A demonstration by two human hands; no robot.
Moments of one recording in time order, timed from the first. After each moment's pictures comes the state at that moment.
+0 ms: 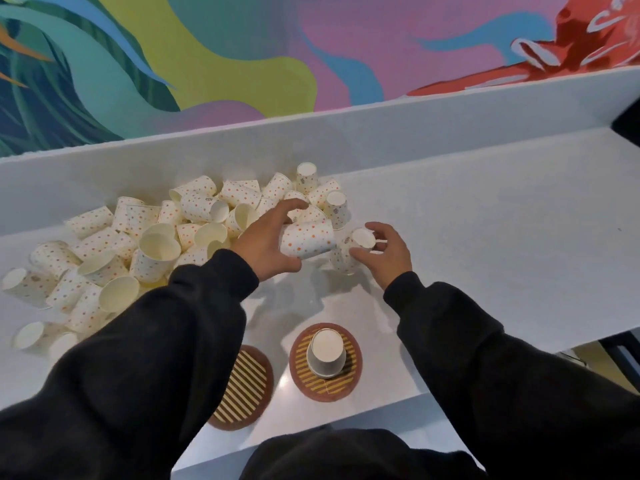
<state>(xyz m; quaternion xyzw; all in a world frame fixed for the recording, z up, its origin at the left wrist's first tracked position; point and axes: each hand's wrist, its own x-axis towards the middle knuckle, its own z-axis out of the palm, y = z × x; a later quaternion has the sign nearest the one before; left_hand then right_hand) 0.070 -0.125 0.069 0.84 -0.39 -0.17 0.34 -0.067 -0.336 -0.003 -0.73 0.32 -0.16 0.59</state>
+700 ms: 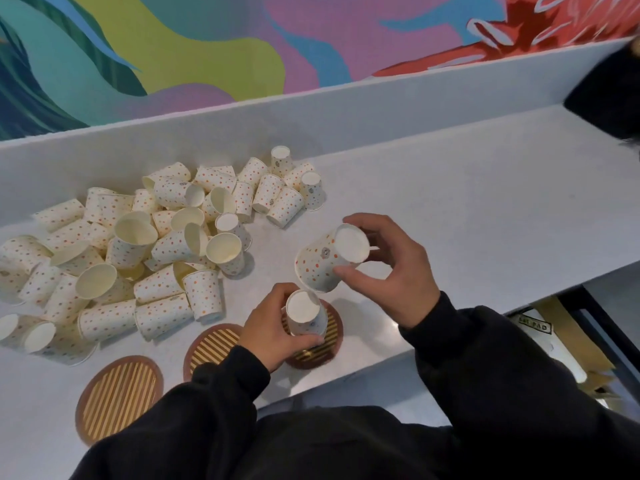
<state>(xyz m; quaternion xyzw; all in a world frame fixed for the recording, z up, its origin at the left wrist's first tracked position) -0.083 -0.075 -0.014 0.83 -0.30 -0.22 0.41 -0.190 -0.278 0.093 -0.79 0.09 -0.25 0.56</state>
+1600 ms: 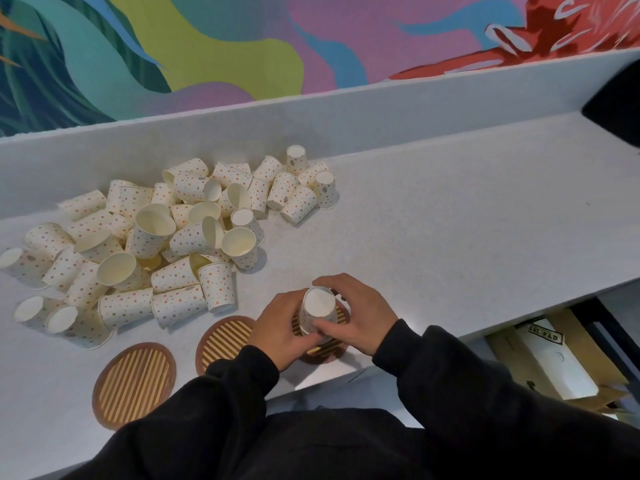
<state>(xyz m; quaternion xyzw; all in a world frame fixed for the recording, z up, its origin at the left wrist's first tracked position) -0.087 -0.064 -0.039 0.84 -0.37 -0.16 0.37 -0.183 -0.246 -0.003 -0.91 0.05 -0.07 0.41</state>
